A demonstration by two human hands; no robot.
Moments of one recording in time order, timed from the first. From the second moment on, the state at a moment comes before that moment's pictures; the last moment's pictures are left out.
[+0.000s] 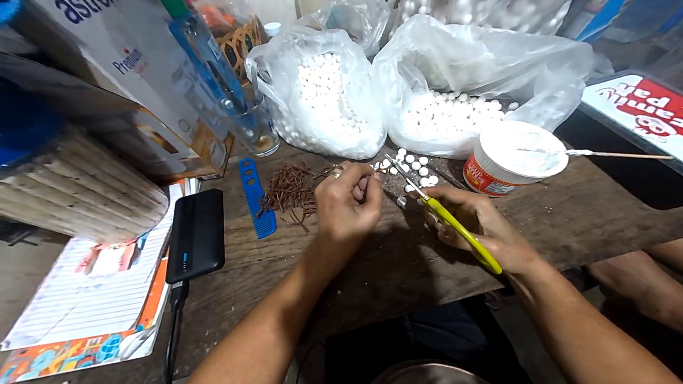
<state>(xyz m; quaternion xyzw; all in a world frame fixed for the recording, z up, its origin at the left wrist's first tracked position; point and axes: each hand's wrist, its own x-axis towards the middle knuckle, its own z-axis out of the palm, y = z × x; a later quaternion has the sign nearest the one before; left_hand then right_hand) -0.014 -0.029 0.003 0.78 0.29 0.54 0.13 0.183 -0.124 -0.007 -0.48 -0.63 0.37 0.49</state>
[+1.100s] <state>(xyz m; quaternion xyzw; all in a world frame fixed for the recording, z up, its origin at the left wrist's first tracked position) -0.018 -0.026 0.006 0.81 0.24 0.52 0.12 0.179 -0.128 -0.006 -0.46 -0.60 0.40 0.53</state>
